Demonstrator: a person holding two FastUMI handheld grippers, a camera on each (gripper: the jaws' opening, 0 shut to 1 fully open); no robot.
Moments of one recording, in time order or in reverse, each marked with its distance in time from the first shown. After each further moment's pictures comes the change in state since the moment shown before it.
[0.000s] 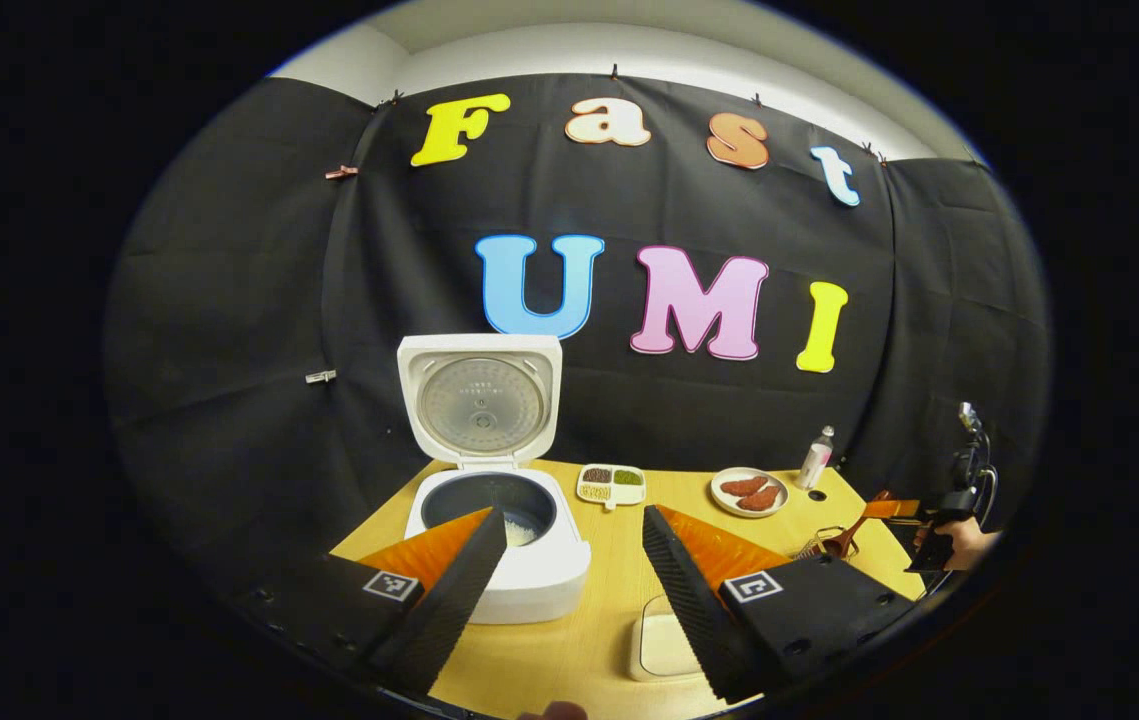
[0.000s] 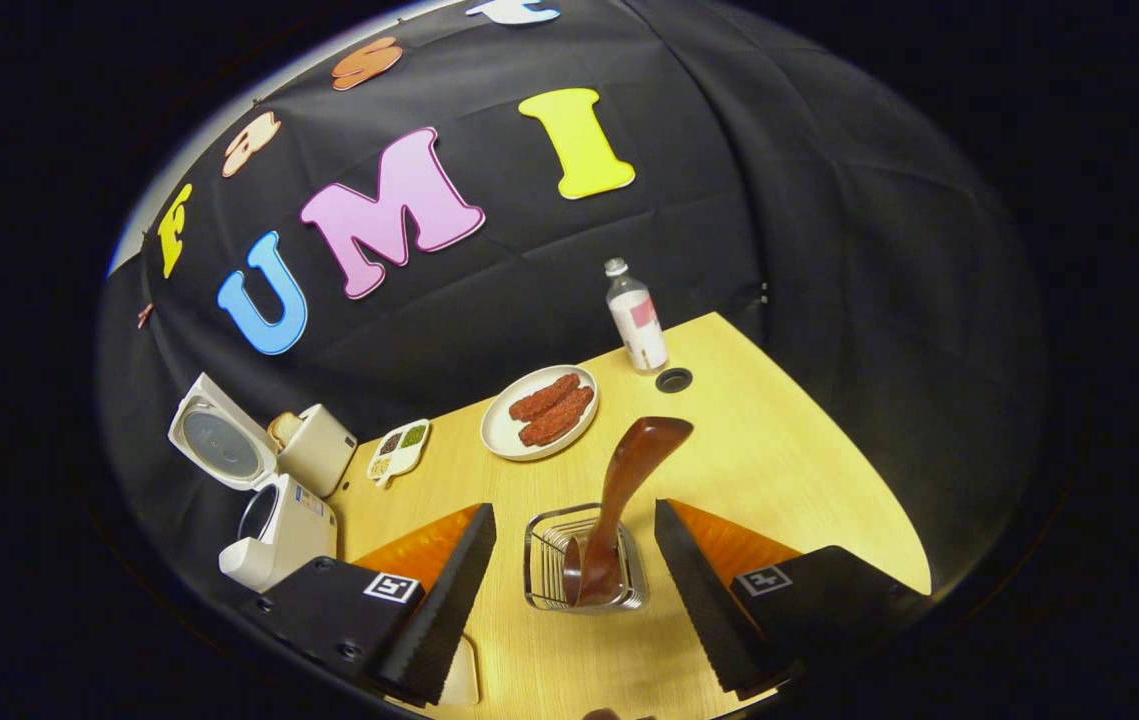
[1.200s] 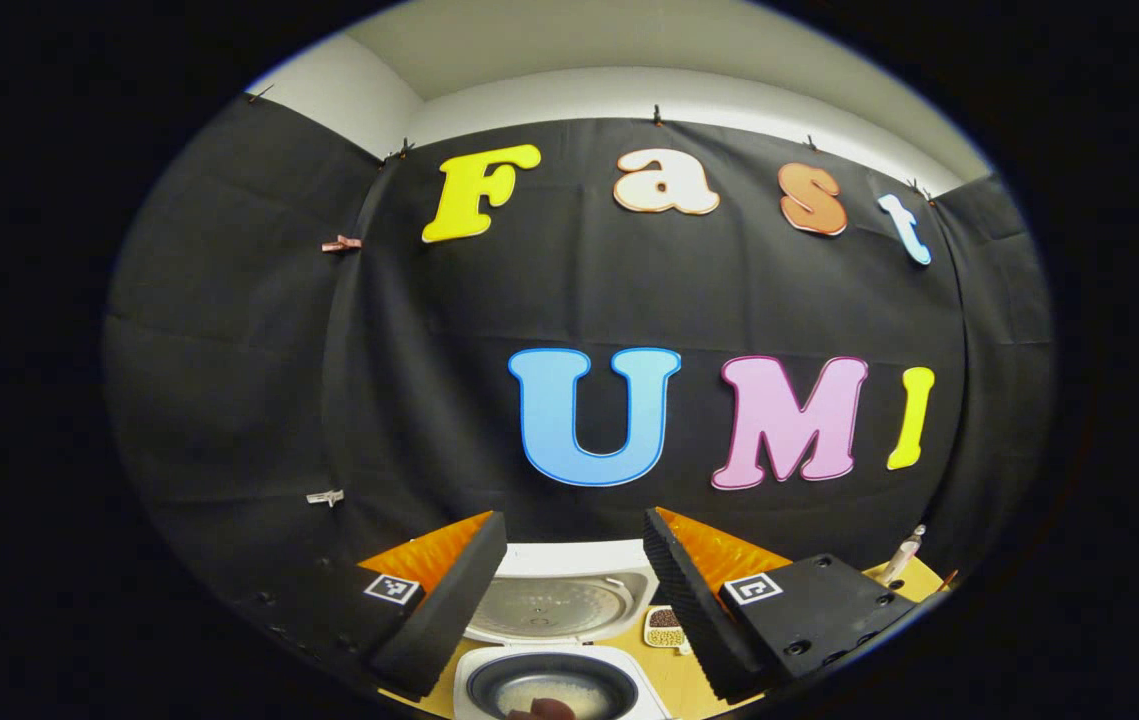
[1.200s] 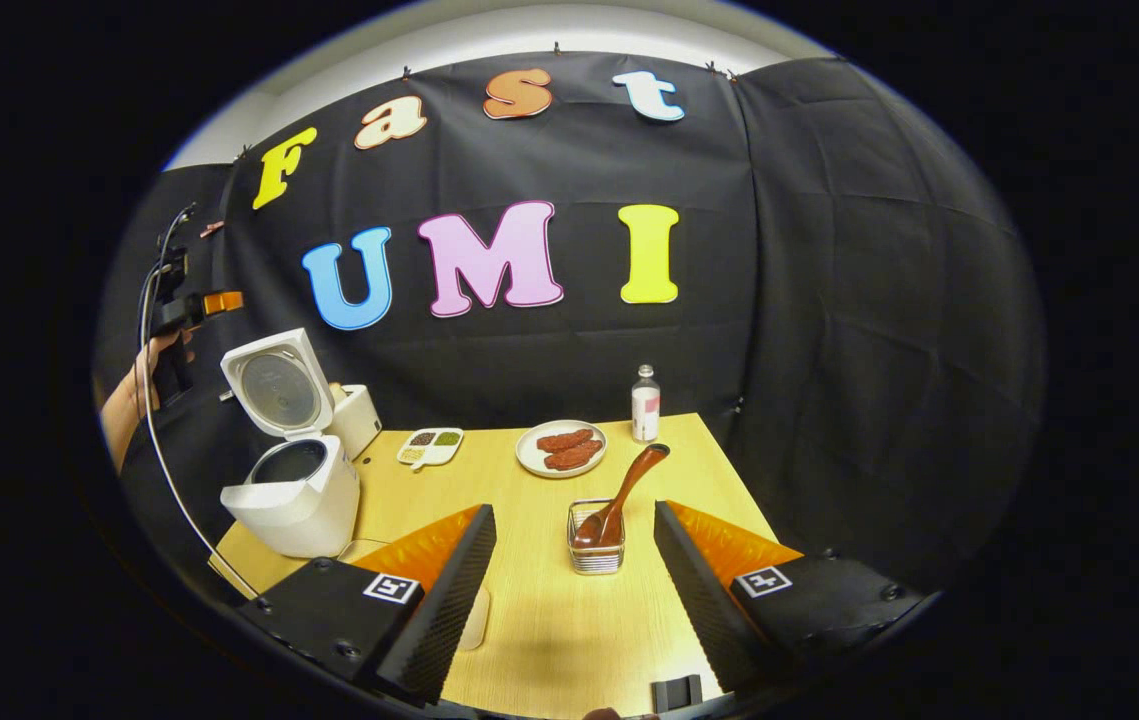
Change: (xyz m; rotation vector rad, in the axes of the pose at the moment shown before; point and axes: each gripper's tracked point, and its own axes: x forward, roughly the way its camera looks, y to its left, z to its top) left arm 0.207 0.102 0.185 0.034 -0.257 0.112; right arm -0.198 0.081 0.010 -0.309 -0.175 -0.046
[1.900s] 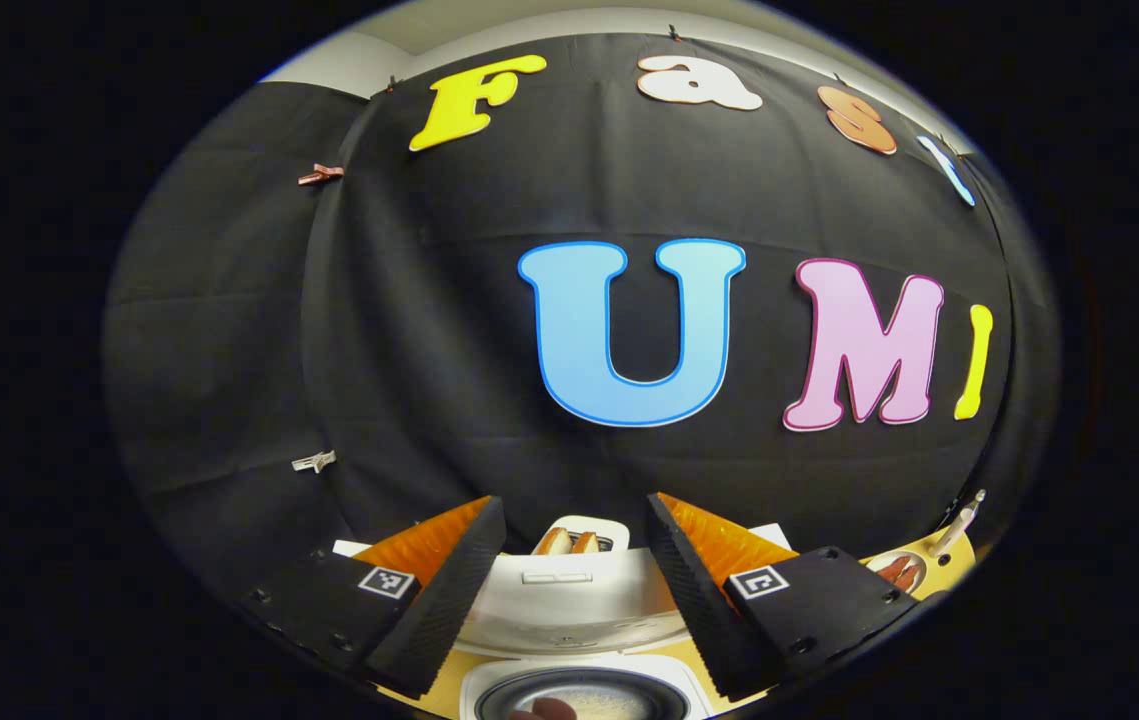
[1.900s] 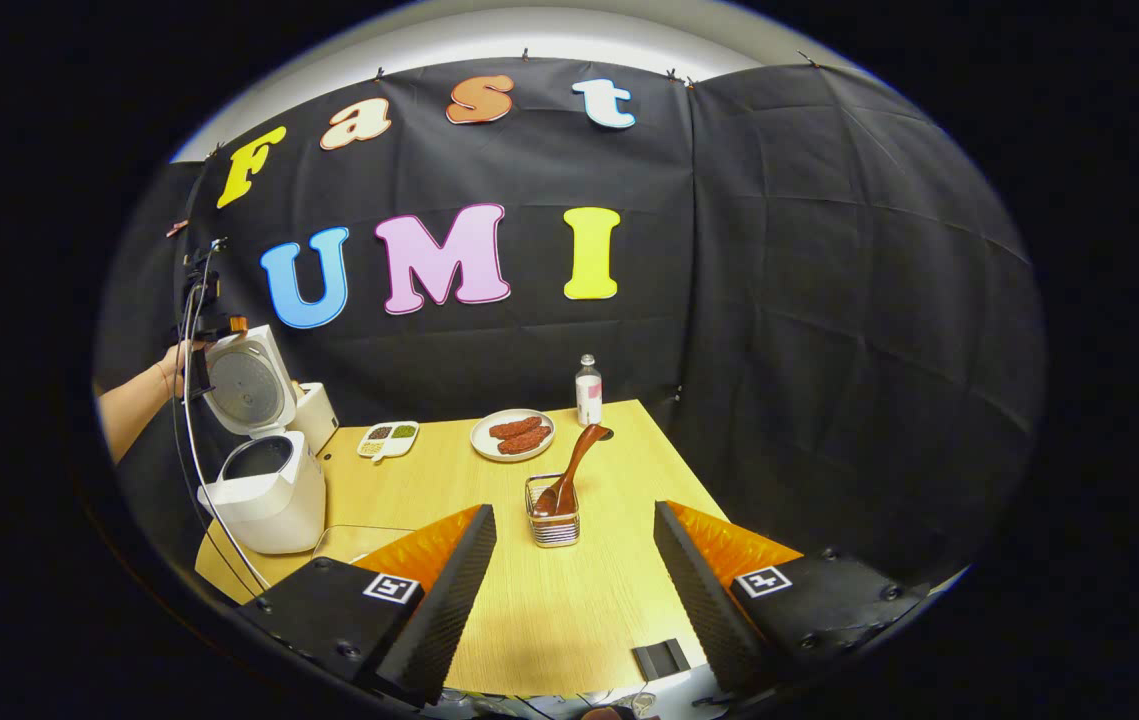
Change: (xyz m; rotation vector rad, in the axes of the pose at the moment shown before) left arm 0.114 0.027 -0.086 0.024 0.202 0.064; right arm -0.056 -0.016 -0.014 0.027 -0.002 -0.170
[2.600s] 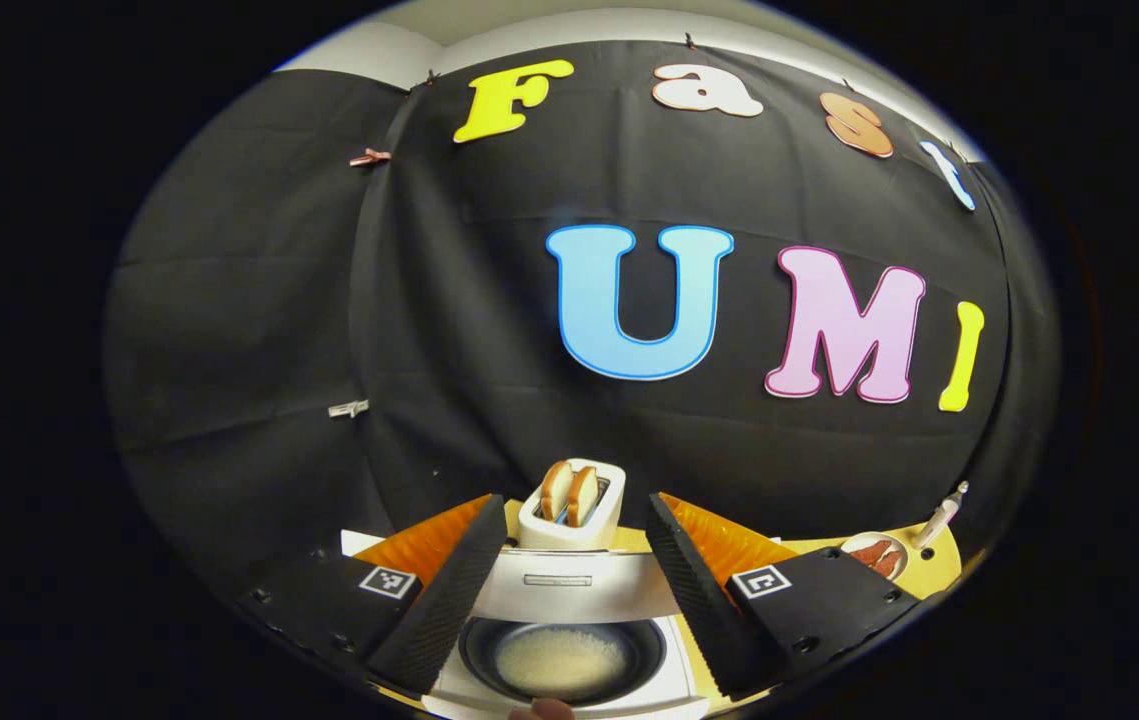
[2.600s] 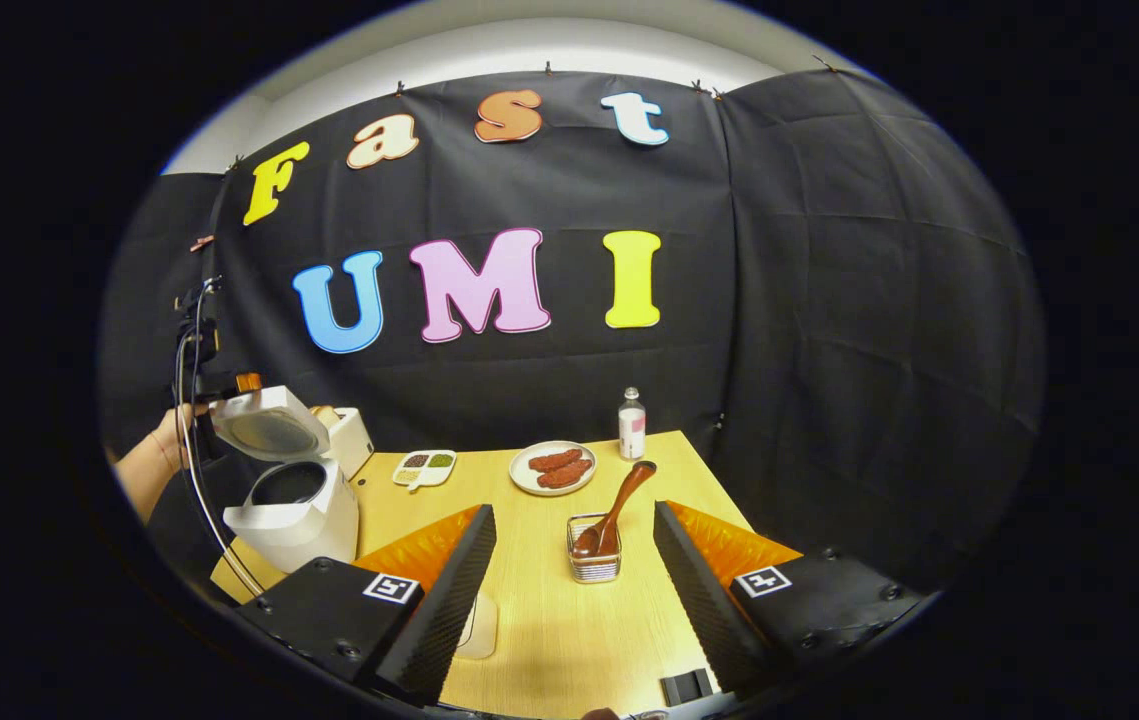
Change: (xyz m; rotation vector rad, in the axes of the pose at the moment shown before) left arm -0.117 -0.012 -0.072 -0.055 0.070 0.058; right arm 0.031 0.038 0.042 -0.007 -0.065 0.138
